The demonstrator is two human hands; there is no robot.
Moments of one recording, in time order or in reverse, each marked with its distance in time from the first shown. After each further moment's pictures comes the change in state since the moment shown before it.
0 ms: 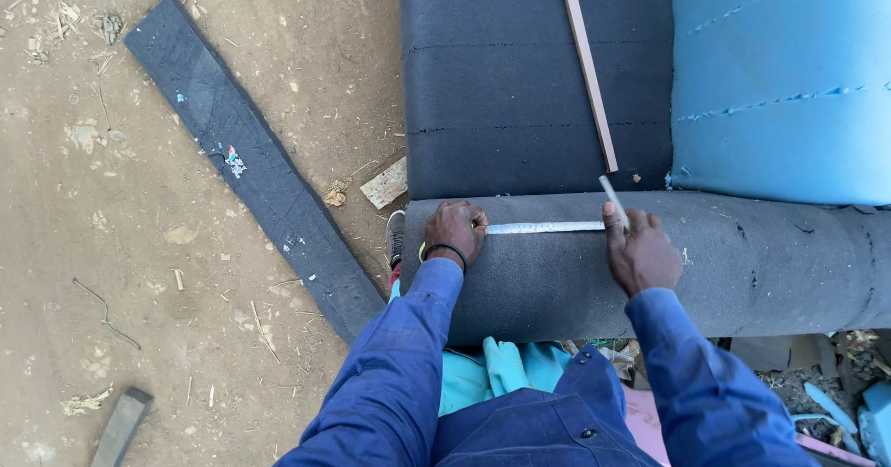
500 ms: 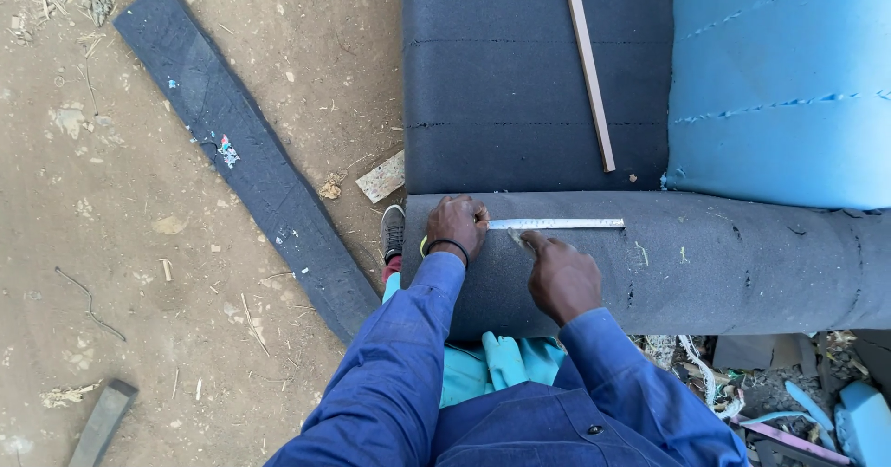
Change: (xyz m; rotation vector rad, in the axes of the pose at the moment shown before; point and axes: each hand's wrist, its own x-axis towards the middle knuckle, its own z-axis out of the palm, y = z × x) left_hand -0.001 0.001 0.000 0.012 0.041 0.021; right_hand -0.106 -0.125 -0.019 -0.298 -0.288 -0.299
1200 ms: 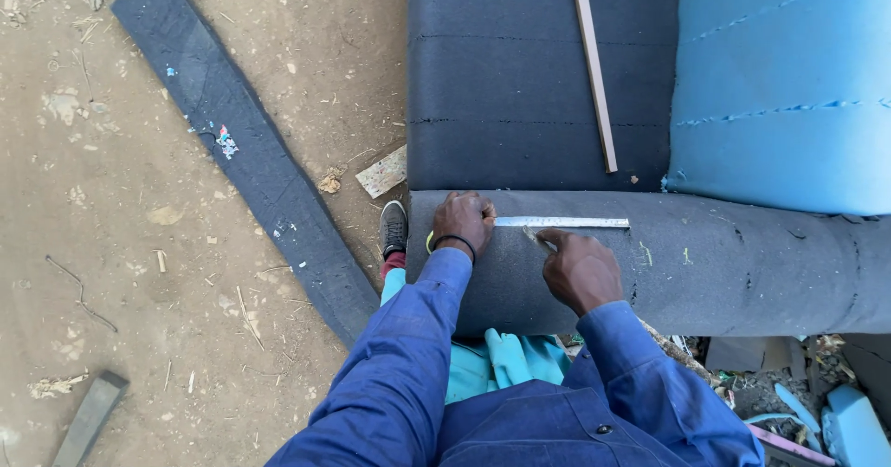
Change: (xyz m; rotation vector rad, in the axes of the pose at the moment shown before) left_hand 0.005 -0.005 0.009 -0.028 0.004 -0.002; right_hand 0.007 0.007 -0.012 0.118 -0.077 0.151
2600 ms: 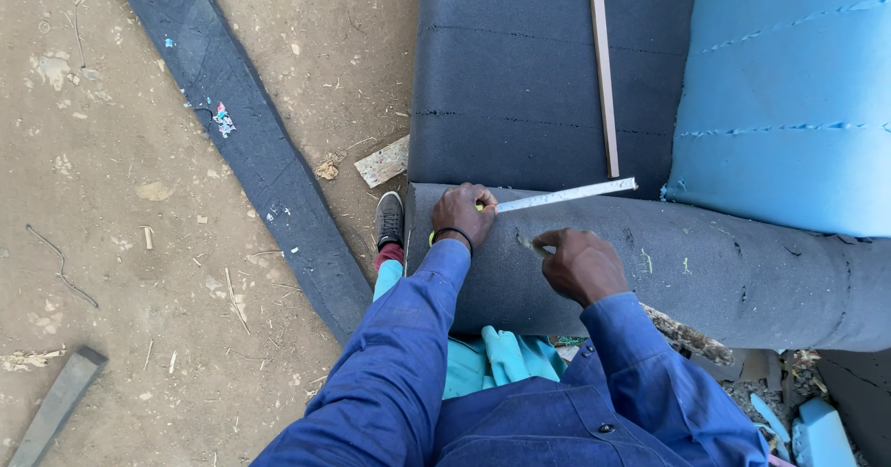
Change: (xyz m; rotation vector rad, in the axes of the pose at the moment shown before) left_hand -0.003 -0.002 -0.012 -0.226 0.015 -0.150; right_hand -0.005 -0.031 -0.027 -0.043 -0.104 0.008
